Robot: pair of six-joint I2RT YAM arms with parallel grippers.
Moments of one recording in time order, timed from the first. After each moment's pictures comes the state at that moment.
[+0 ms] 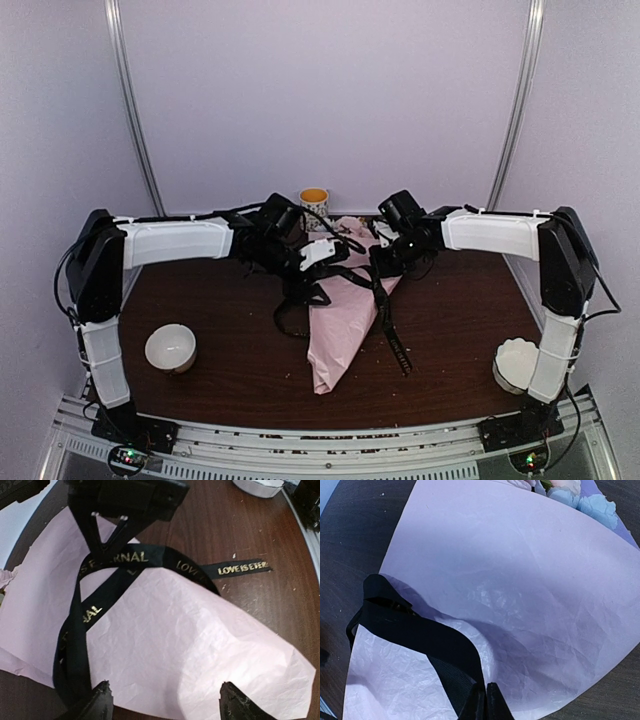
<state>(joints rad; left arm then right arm) -0.77 1.94 1.50 -0.46 0.44 0.58 0.61 1.90 1.44 -0.51 -0.07 0.34</state>
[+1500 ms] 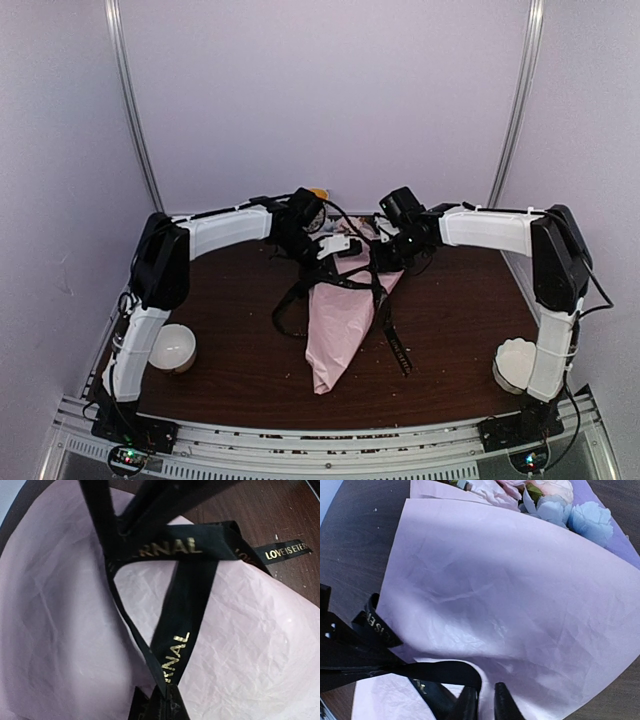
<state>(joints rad) -0.70 2.39 2.10 -0.78 0.49 0.81 0.57 1.94 1.49 -0.50 -0.08 0.37</state>
